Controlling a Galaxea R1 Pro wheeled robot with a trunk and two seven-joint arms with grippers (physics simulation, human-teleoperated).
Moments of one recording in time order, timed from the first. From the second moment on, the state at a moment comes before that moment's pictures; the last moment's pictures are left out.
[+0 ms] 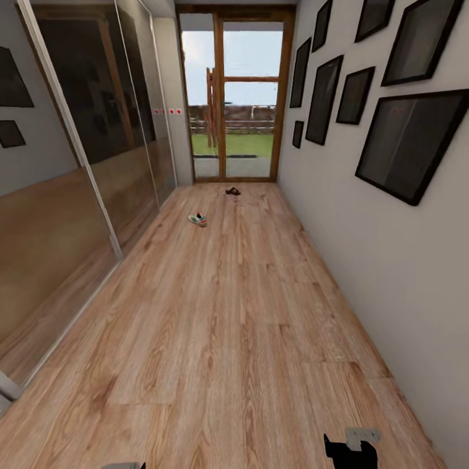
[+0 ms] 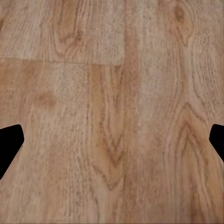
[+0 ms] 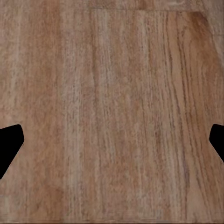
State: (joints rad) left arm -0.16 0.10 0.04 -0.42 0.11 -0.40 -0.14; right arm -0.47 -0.09 -0.27 -0.03 0.24 -0.41 -0.05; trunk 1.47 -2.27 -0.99
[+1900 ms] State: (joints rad) left arm -0.16 0.10 0.04 -0.41 0.11 -0.41 -0.13; right arm -0.46 -0.08 -0.27 -0.03 0.24 -0.41 -0.06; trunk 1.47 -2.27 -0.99
